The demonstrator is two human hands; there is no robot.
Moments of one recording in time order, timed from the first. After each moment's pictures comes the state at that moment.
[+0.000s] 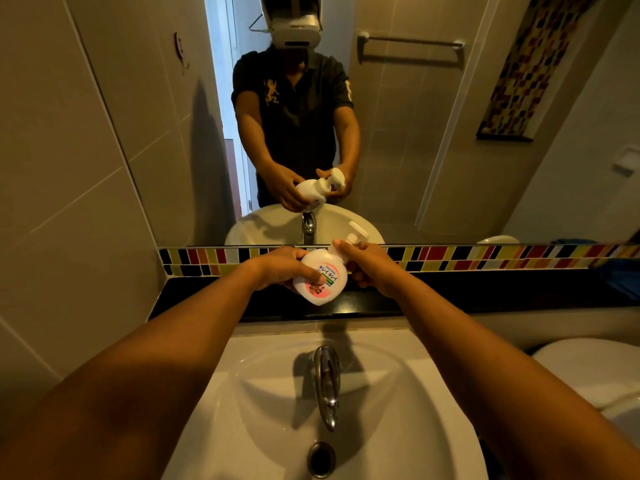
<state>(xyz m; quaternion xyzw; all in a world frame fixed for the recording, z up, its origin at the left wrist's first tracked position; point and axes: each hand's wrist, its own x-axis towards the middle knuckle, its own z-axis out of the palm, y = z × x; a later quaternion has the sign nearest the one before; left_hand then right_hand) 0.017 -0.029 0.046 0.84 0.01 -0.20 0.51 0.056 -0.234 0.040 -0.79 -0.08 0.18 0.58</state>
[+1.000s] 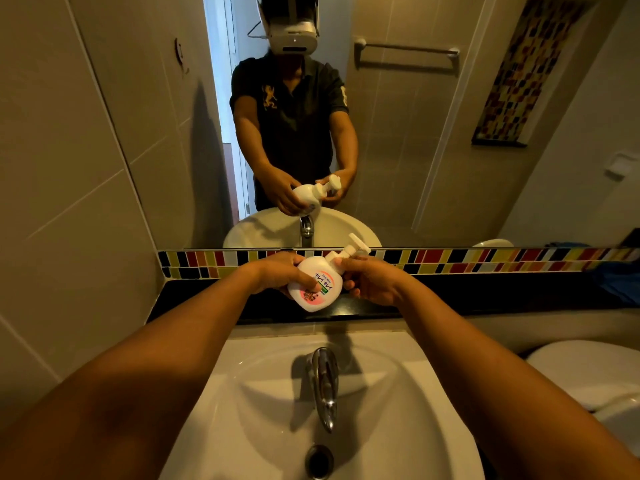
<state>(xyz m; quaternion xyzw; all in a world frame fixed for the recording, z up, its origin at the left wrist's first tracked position) 0.011 -0.028 0.045 0.86 0.00 -0.20 0.47 0.054 -0.248 0.032 -0.65 -0.08 0.34 0.68</state>
